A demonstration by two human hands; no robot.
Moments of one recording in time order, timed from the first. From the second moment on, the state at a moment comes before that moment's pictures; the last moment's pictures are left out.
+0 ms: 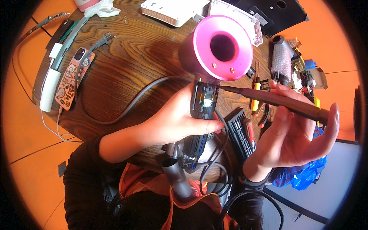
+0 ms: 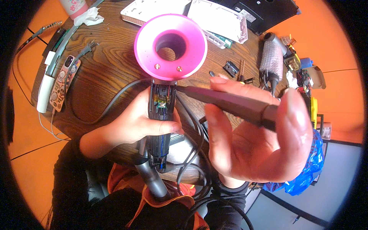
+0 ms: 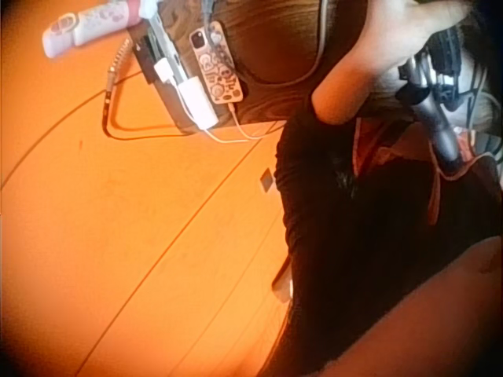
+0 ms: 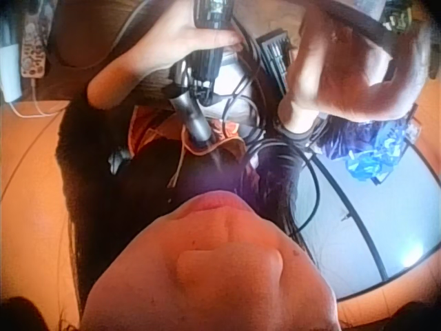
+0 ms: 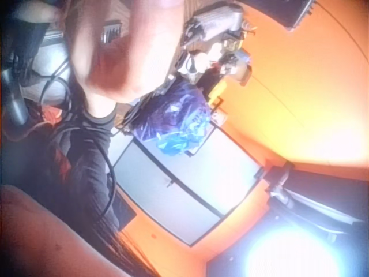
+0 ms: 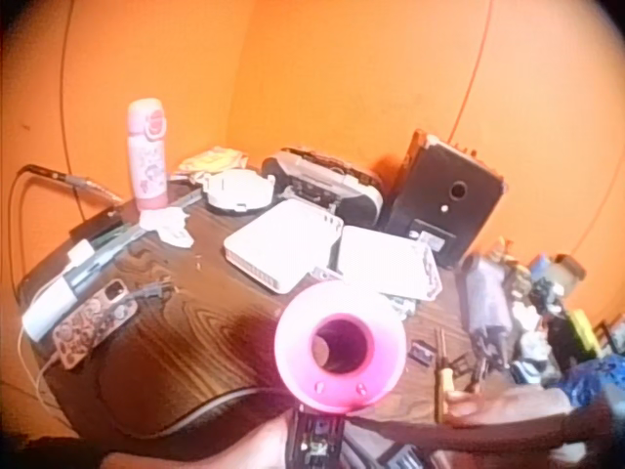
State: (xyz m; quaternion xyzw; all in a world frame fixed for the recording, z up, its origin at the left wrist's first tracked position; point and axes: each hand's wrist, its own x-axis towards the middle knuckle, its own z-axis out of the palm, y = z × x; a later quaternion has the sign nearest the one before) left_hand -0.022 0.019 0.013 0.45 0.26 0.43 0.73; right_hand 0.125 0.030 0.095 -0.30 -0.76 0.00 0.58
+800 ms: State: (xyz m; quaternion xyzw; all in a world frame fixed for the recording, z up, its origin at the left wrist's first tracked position) left_hand -0.022 0.018 0.011 0.49 0.29 0.43 0.70; right_hand 0.121 0.026 0.092 -0.33 -0.75 0.13 0.56
